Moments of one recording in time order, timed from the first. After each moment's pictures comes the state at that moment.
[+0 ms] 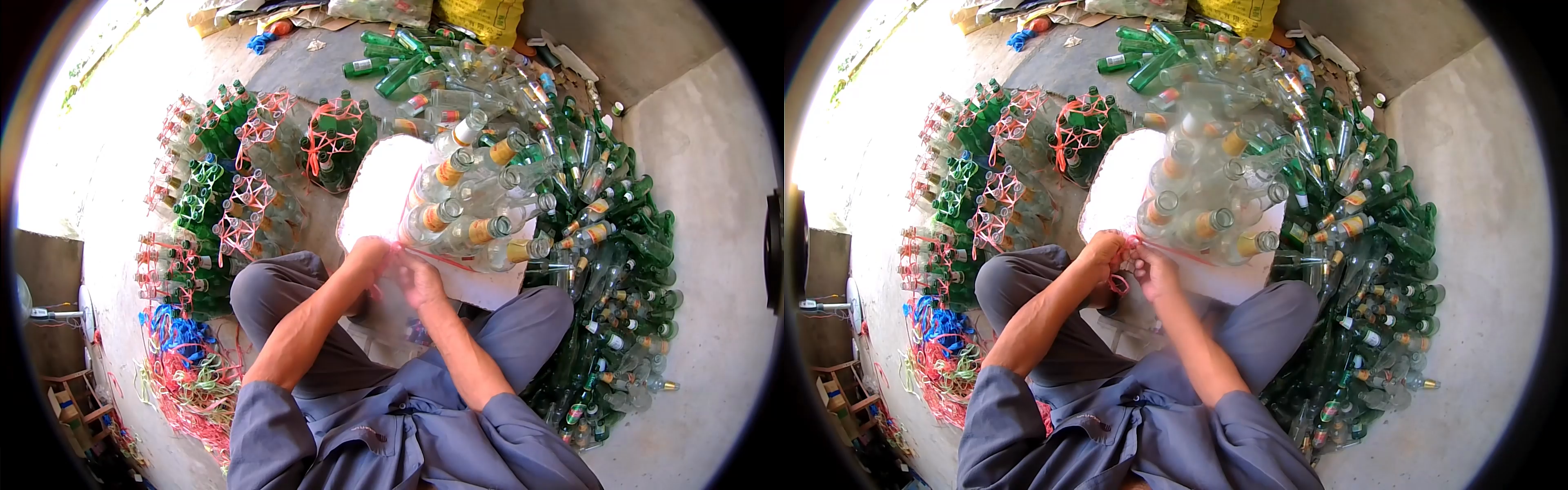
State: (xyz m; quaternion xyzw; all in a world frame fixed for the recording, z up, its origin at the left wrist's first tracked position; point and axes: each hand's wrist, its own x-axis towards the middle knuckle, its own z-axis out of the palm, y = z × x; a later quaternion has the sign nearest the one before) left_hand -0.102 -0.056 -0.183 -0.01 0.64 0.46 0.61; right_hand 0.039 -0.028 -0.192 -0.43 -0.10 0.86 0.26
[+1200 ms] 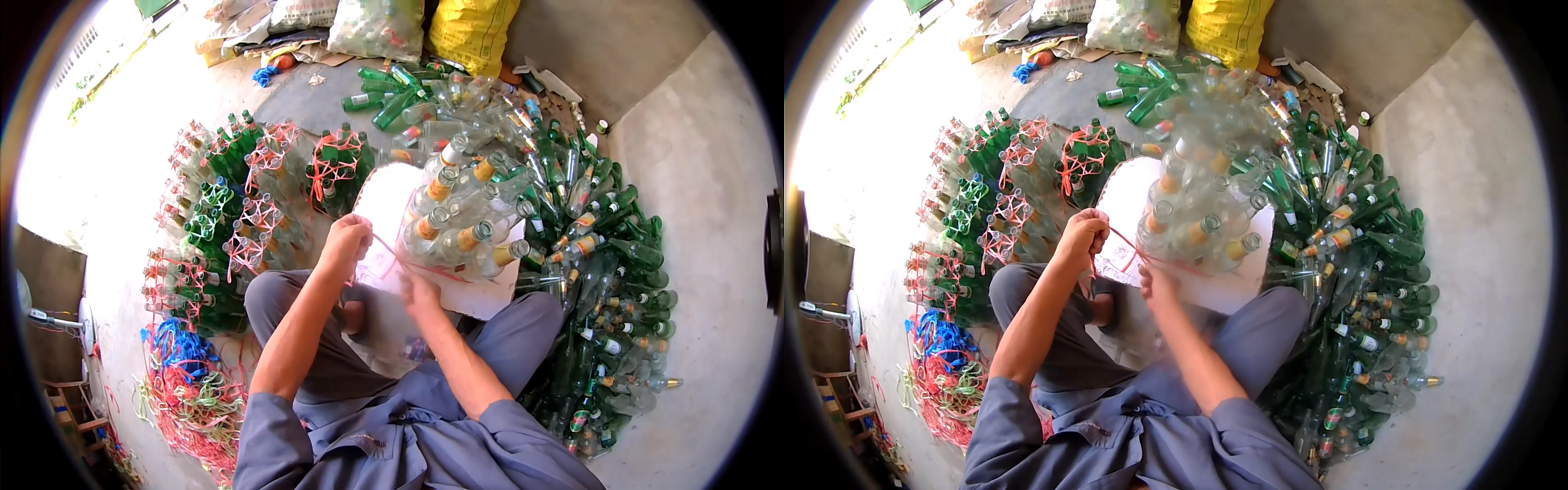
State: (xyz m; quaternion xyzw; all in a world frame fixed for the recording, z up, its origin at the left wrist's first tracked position) left_hand -0.146 -0.060 -0.085 0.11 0.55 0.63 0.54; right_hand 0.043 -0.032 -0.183 -0.57 -0.14 0.77 0.25
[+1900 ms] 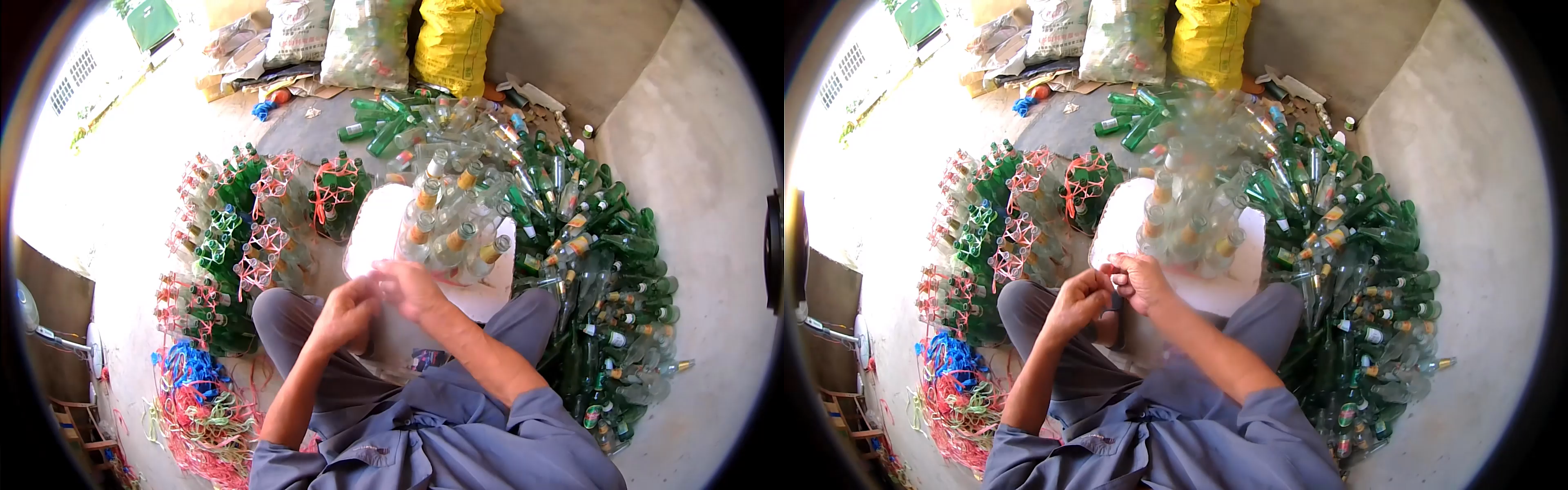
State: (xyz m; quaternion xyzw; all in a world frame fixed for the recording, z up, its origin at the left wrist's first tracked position) left_hand -0.087 -0.165 -0.003 0.39 0.59 0.52 0.47; right_hand 0.023 -0.040 -0.046 -0.31 -0.26 0.90 0.19
